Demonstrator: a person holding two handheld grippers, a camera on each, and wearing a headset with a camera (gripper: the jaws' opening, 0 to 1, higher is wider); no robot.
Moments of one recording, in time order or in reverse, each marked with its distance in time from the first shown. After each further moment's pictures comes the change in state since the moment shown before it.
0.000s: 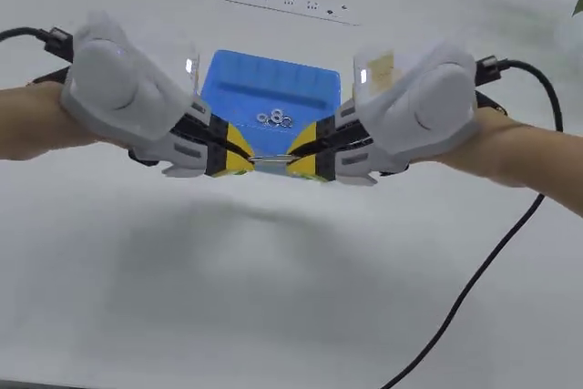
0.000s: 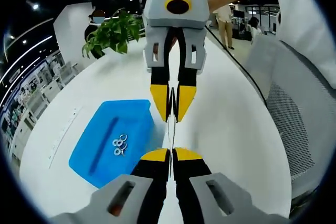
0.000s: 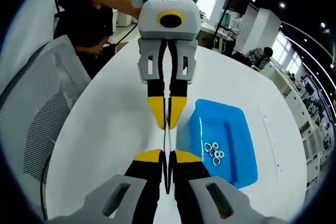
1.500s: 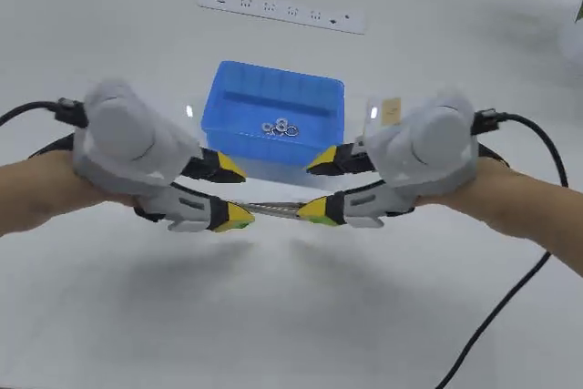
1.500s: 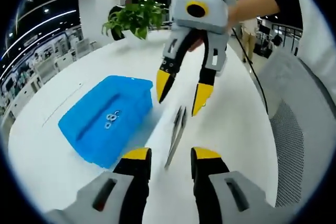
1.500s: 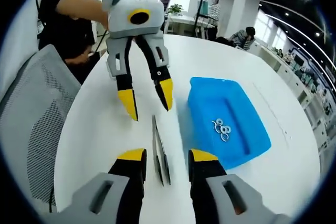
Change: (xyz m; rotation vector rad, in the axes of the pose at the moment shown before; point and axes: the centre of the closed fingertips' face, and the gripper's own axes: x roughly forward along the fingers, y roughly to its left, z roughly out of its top) left arm -0.018 -0.009 -0.007 -0.312 -0.101 0.160; right arm -0.021 0.007 -0.025 0.236 -0.031 -0.114
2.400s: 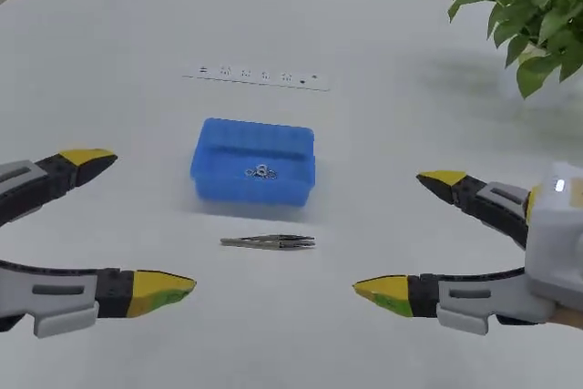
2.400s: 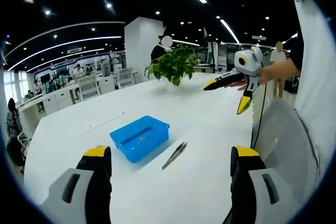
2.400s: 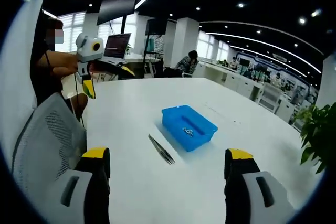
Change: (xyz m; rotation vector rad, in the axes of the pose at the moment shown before) left arm -0.122 -0.049 0.052 -0.042 -0.248 0.247; right arm -0.138 0.047 0.016 0.205 -0.284 -0.353
